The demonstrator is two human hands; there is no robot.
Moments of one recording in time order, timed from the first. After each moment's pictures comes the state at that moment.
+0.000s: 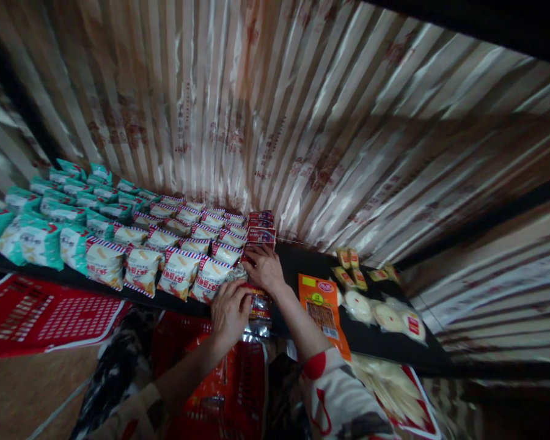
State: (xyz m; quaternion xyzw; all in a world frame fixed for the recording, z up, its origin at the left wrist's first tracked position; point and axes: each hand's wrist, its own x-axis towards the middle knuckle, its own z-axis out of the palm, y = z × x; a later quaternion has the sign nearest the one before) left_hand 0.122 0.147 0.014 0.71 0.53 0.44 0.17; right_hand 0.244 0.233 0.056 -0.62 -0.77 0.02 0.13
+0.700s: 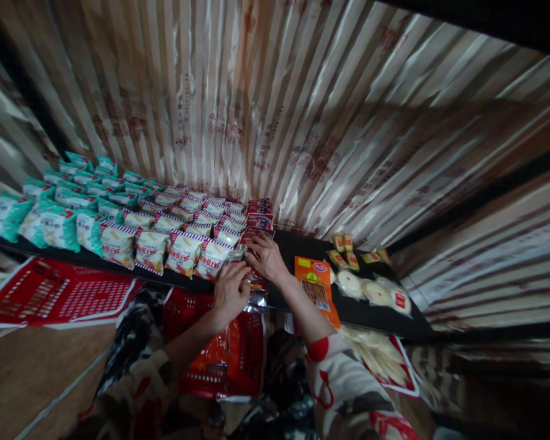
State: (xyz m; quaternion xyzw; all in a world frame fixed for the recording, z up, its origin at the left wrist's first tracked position) left_hand 0.115 0.133 0.010 0.74 0.49 0.44 0.15; right_hand 0.254 0.198 0.062 -0.55 -0.82 0.02 0.19
